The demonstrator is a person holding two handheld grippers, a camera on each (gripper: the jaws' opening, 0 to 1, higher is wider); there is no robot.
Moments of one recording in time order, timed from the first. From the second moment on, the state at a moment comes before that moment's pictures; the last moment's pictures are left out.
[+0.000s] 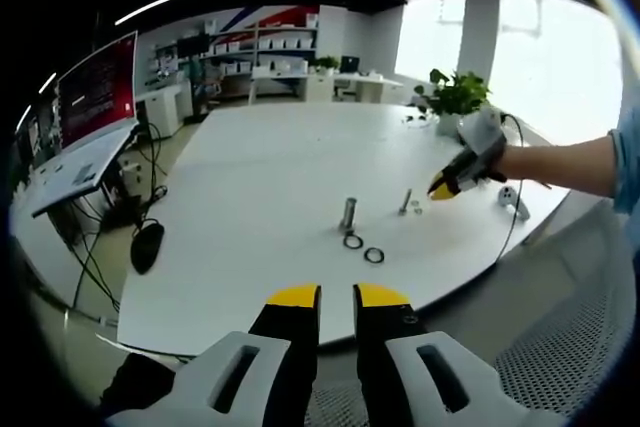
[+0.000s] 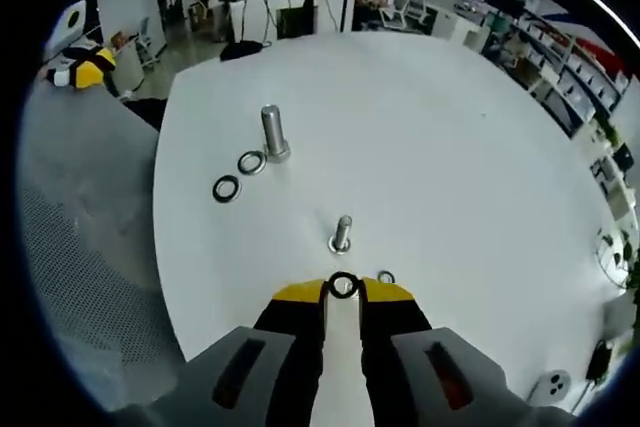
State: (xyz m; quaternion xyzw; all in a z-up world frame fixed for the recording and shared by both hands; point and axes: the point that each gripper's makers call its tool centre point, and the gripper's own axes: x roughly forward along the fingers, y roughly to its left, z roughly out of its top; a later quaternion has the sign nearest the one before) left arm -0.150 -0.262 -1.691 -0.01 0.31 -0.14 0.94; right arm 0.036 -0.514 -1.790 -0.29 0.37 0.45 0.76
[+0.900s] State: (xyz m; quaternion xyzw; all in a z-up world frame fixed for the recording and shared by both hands) left arm -0.151 -0.262 -1.692 -0.01 0.31 -0.14 0.94; right arm 0.057 -0.483 -1.783 -0.30 0.35 0.46 0.76
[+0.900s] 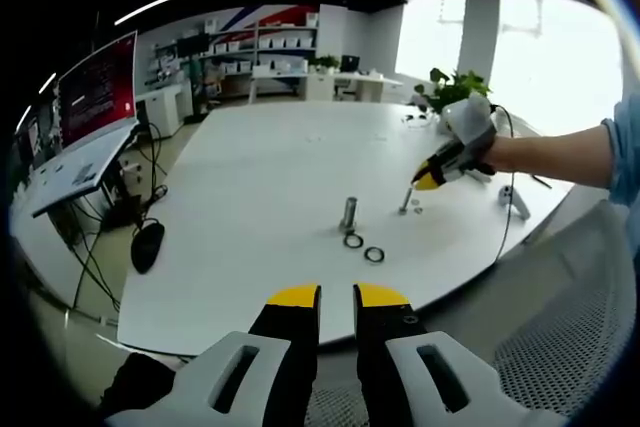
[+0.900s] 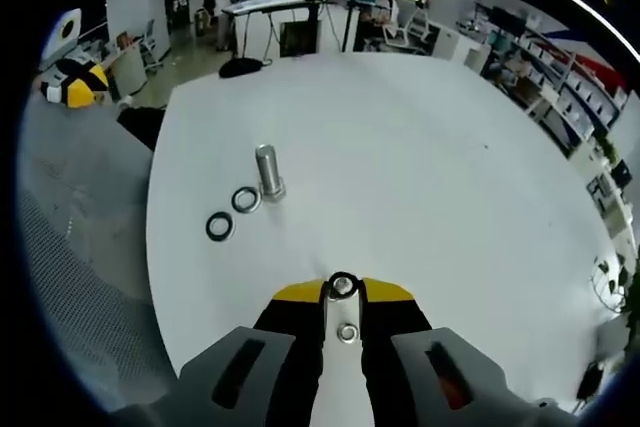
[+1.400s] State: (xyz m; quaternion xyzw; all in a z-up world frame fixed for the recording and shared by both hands) left arm -0.150 -0.261 -1.691 -0.01 0.31 -0.14 0.94; right arm 0.056 -0.479 -1.794 -0.30 0.37 0.46 0.74
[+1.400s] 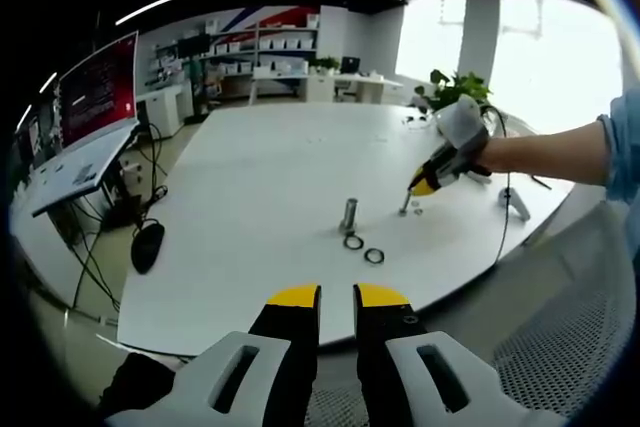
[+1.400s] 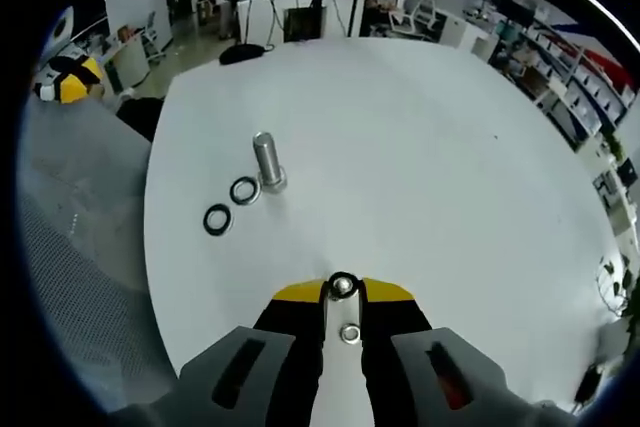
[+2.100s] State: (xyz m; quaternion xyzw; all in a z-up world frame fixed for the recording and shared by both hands) left arm -0.151 -0.261 -1.691 -0.01 0.31 -0.14 0.94; right arm 0.051 -0.477 -1.826 -0.33 0.41 0.47 0.71
